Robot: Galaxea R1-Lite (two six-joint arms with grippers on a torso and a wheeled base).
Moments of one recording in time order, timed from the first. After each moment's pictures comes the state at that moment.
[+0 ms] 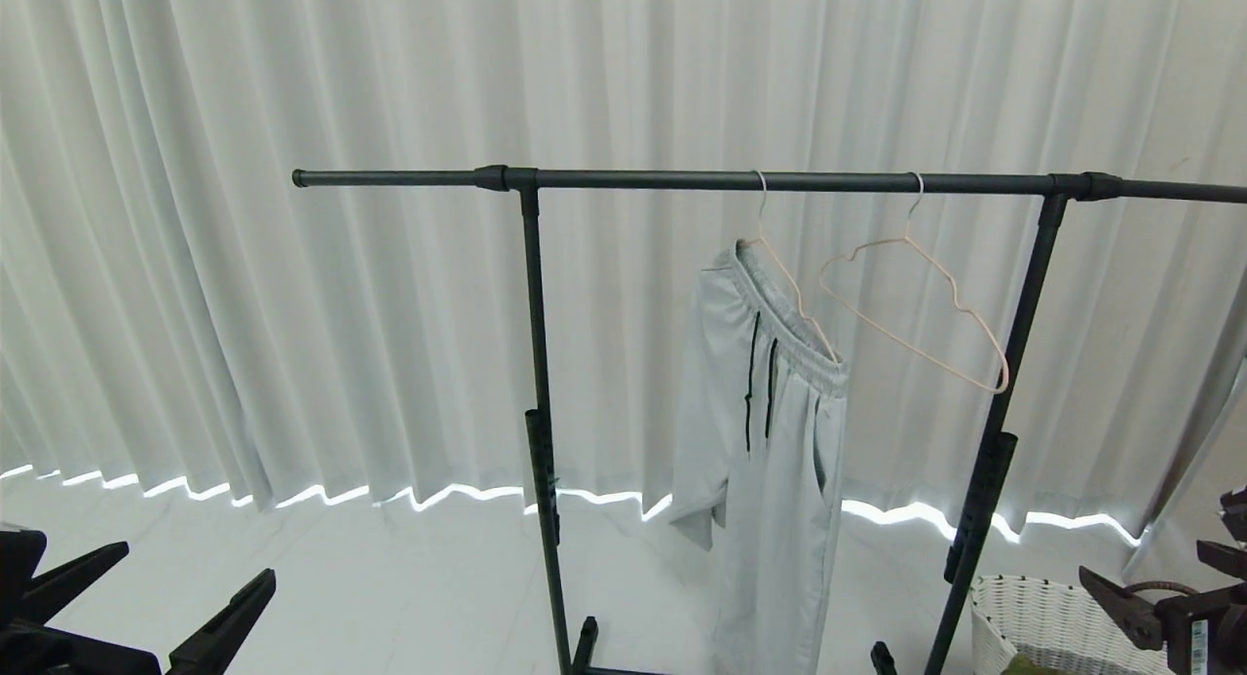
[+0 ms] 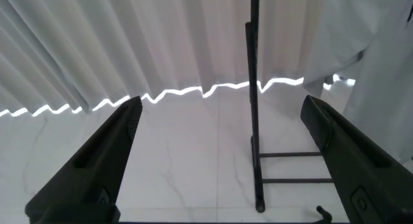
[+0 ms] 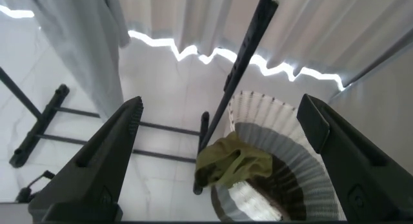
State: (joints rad) left arm -0.06 0.85 -0.10 -0.48 0.01 0.19; right arm 0.08 1.18 -0.06 -0.70 -0.04 -0.12
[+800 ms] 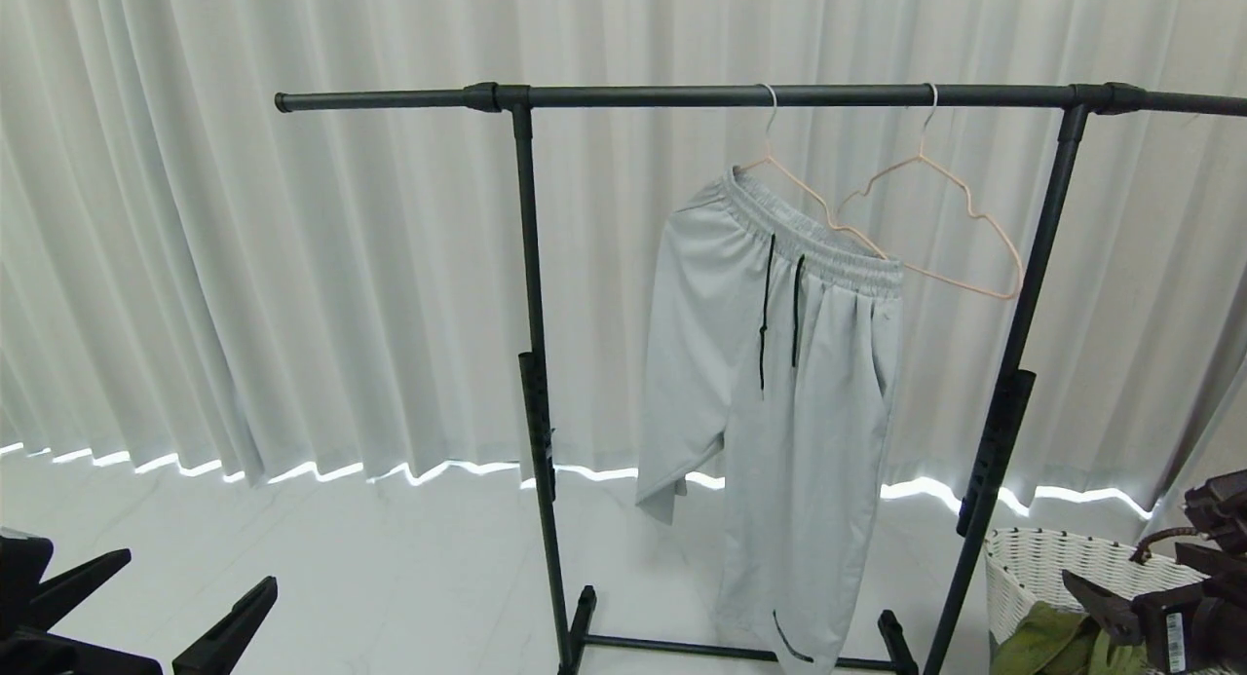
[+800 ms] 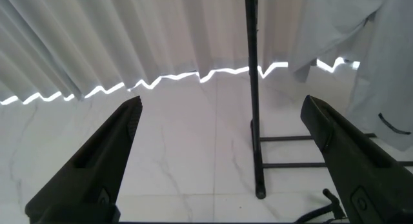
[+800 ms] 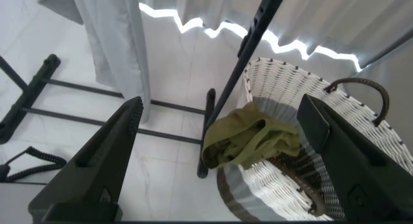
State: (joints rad) left arm -0.06 0.86 -0.08 -0.48 0.01 0.19; right arm 0.09 1.27 -0.08 -0.71 -0.04 -0.12
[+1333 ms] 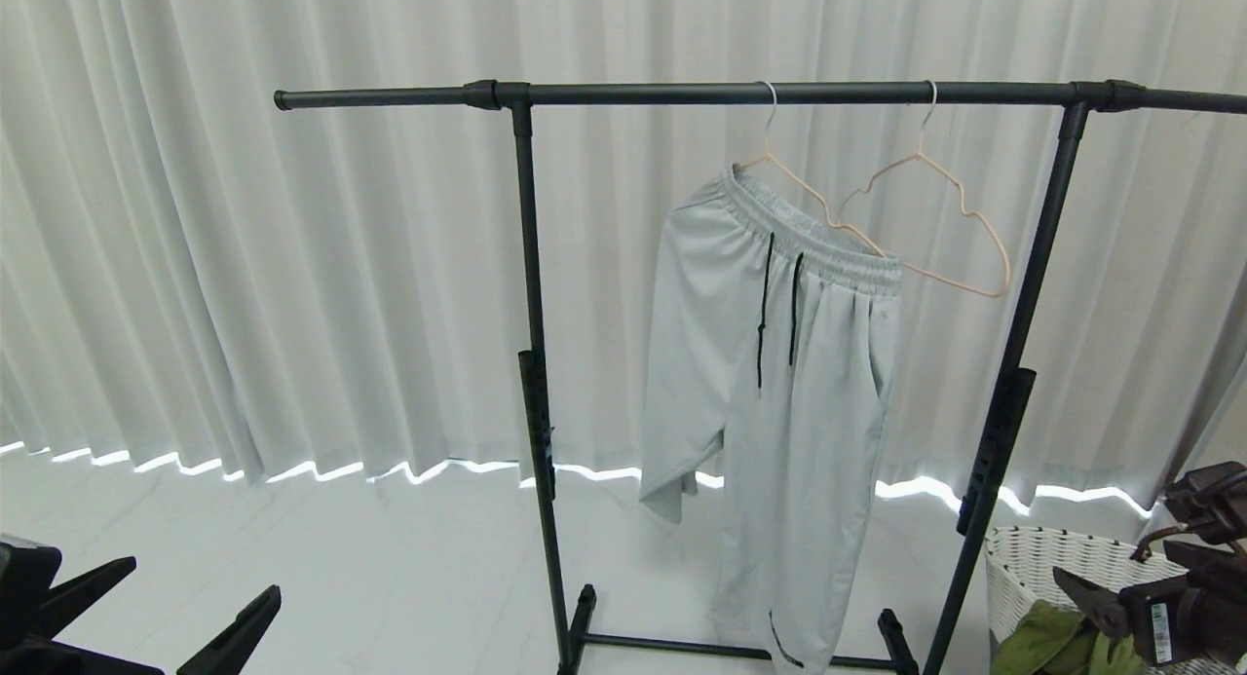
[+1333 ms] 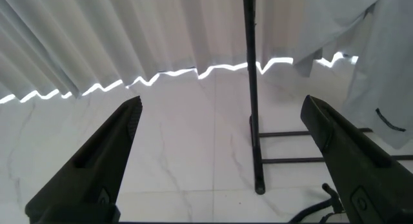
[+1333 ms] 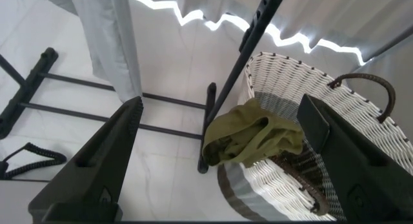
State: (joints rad) left arm -0.06 0.86 -0.07 -0.48 0.00 0.19; right arm 0.09 1.32 -0.11 -0.71 -0.05 -0.12
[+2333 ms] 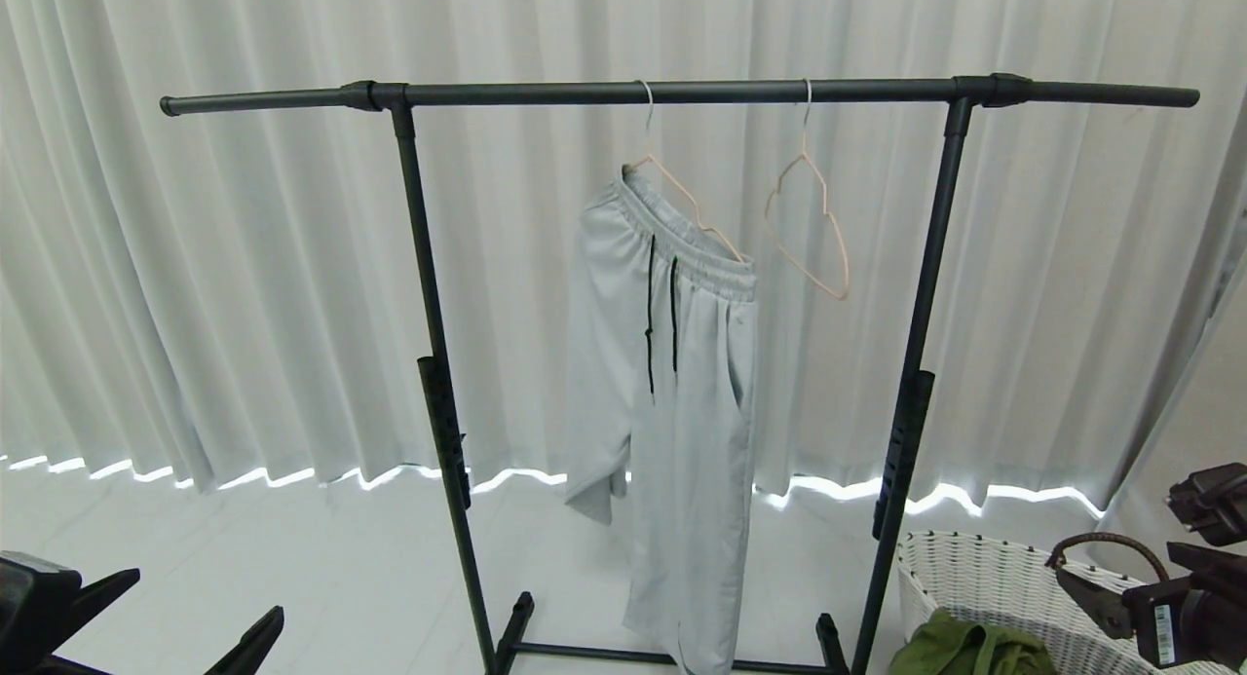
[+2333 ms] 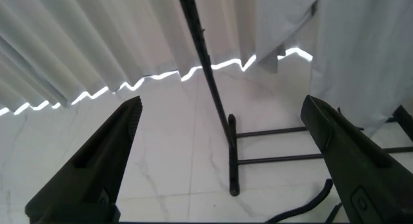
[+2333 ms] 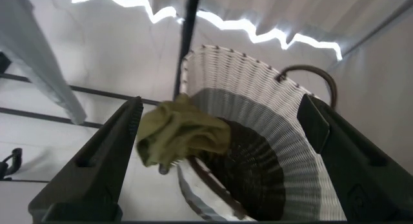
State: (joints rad) left arm -0.06 0.85 -0.04 -0.48 0.00 0.25; right arm 0.09 1.32 -0.10 -0.71 -0.05 -0.12
